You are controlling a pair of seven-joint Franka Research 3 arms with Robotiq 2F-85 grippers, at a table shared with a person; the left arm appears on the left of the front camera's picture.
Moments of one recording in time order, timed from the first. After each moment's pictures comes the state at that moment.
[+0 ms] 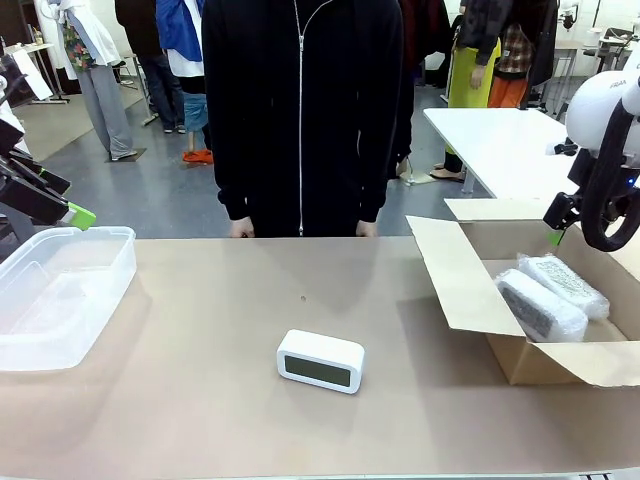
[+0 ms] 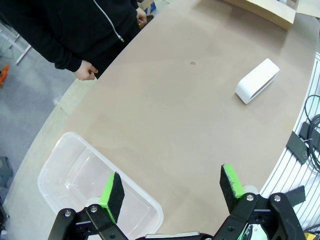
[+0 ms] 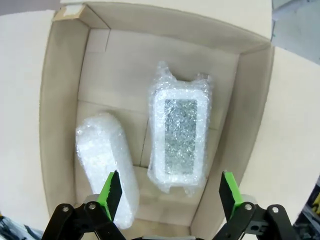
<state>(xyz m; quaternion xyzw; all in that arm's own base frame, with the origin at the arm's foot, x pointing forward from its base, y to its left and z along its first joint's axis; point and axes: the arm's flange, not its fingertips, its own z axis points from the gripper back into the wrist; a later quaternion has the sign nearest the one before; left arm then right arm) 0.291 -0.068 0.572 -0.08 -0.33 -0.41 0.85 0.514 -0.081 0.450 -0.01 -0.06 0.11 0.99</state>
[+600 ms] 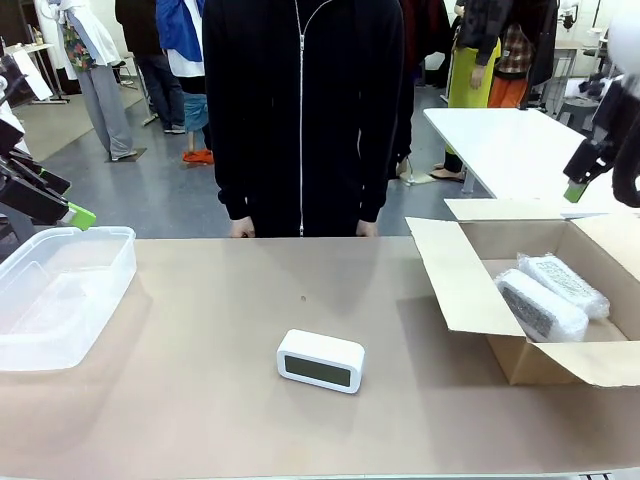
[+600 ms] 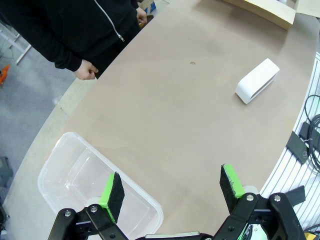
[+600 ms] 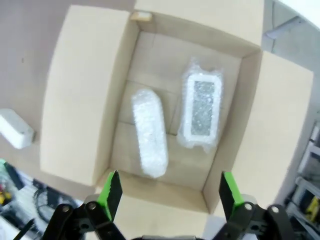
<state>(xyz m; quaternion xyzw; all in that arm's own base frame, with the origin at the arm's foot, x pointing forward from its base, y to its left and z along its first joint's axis) 0.291 -0.068 0.572 -0.08 -0.33 -0.41 0.85 0.443 -0.047 0.571 0.00 -0.11 0.14 0.98</state>
